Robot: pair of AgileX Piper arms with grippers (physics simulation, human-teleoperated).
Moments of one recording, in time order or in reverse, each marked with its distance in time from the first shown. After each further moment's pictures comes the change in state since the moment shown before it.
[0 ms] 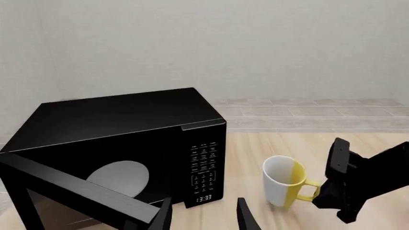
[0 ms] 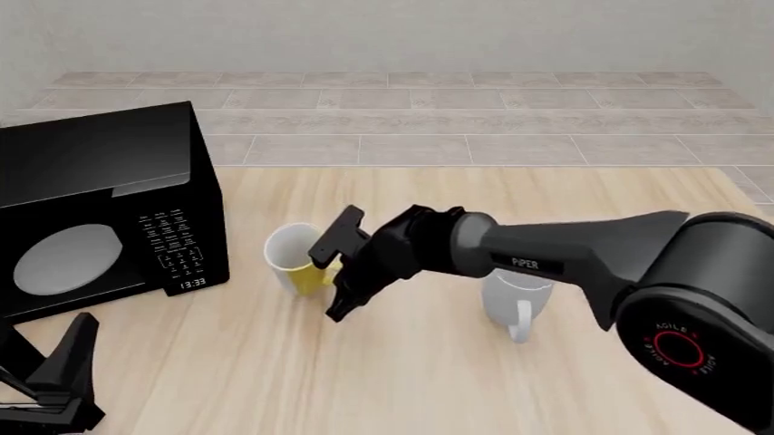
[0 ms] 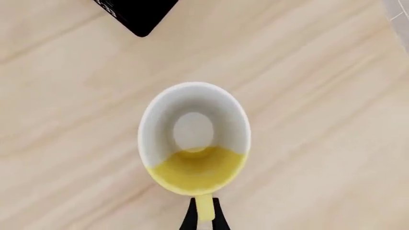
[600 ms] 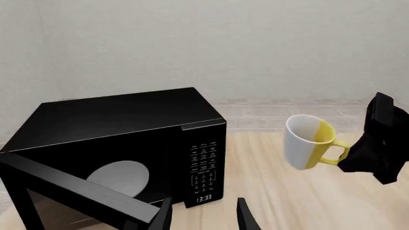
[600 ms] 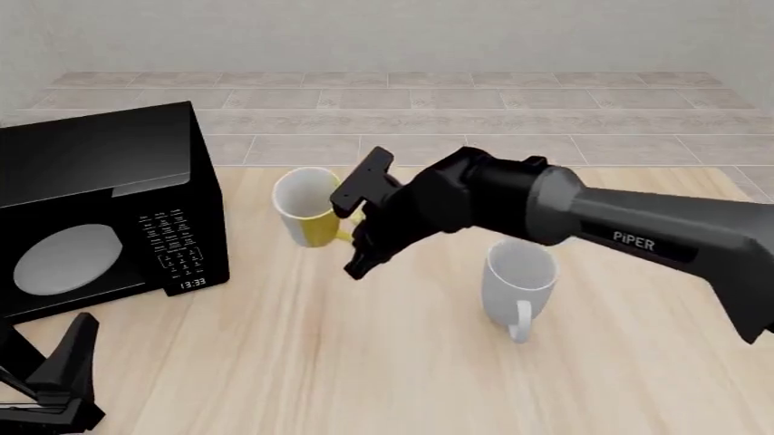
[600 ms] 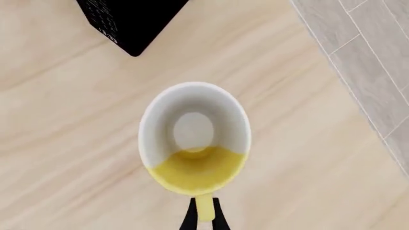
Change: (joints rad) left arm 0.000 -0.002 0.001 0.001 0.000; right arm -0.040 -0.236 0.027 0.105 -0.023
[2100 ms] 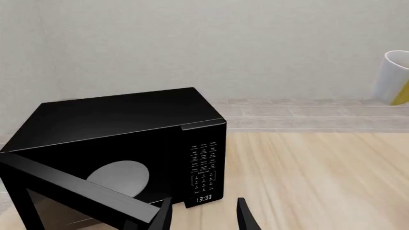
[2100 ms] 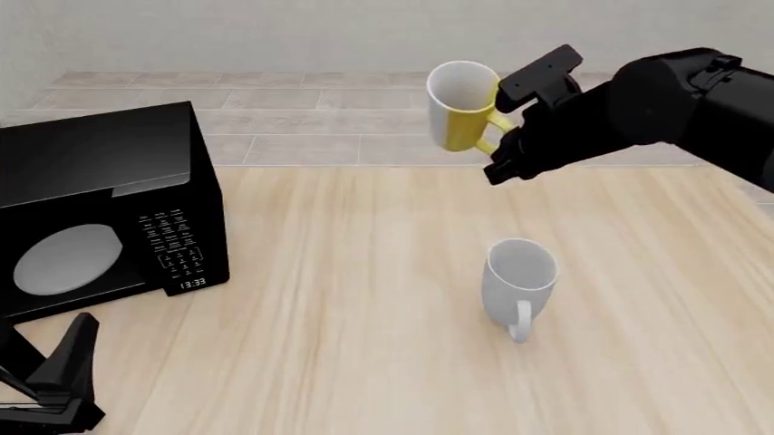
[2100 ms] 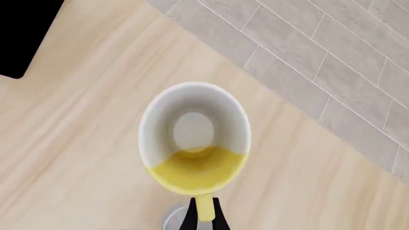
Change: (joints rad) left arm 0.000 0.001 0.000 -0.001 0.000; right arm -0.363 -0.329 0.058 0.142 0.015
